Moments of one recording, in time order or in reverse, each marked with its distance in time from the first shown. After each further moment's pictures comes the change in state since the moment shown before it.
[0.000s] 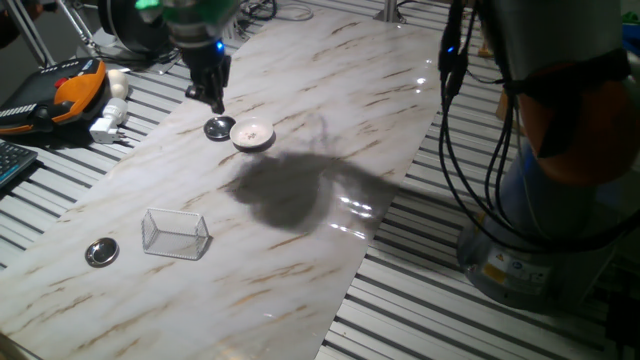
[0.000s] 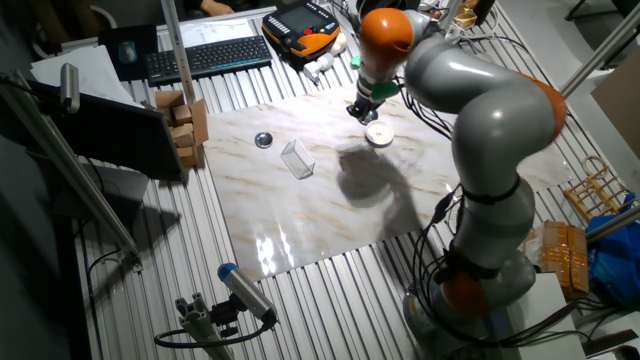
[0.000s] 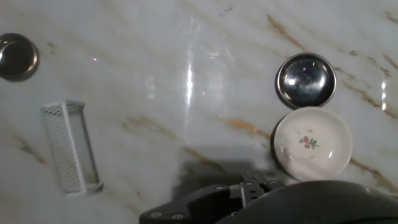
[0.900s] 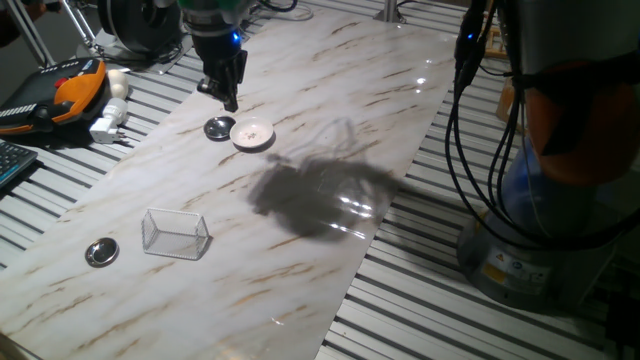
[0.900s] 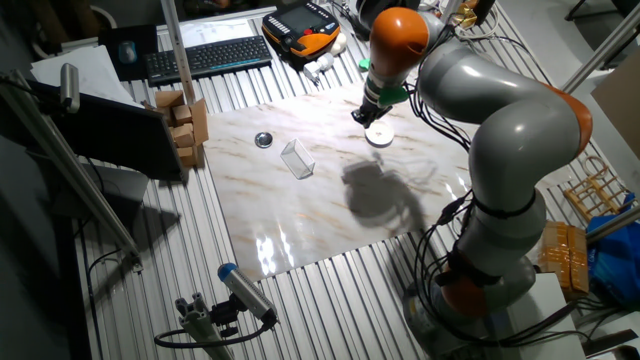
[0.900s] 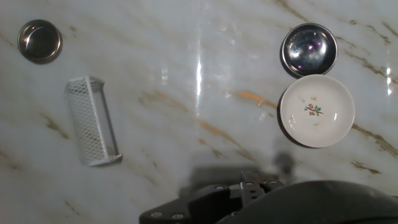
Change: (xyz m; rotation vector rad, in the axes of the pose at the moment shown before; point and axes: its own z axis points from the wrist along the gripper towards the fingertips) arm 0.030 0.006 -0.015 -0.015 -0.005 0.025
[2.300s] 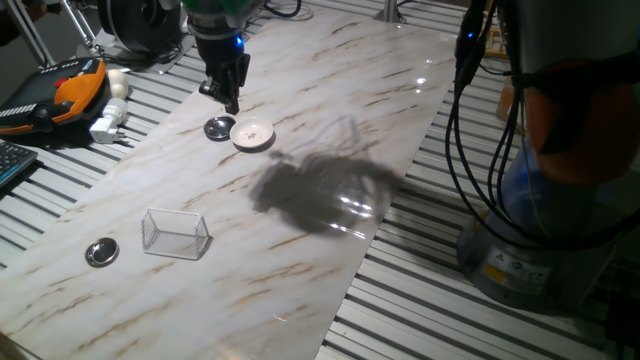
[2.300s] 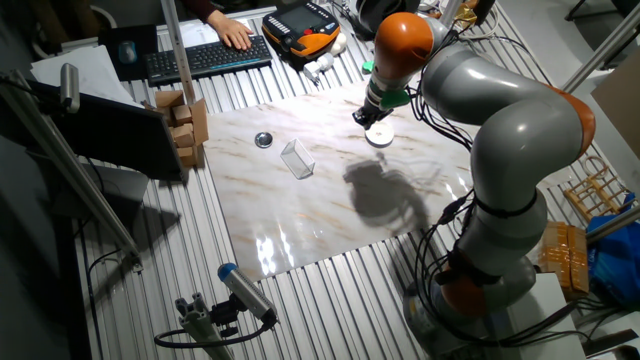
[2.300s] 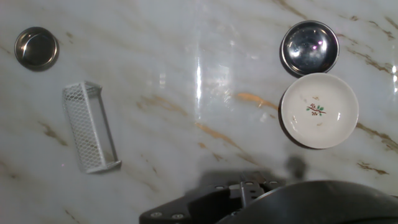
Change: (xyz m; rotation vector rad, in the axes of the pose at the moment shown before) arm 0.000 -0.003 0.009 -0.016 -0.017 0.028
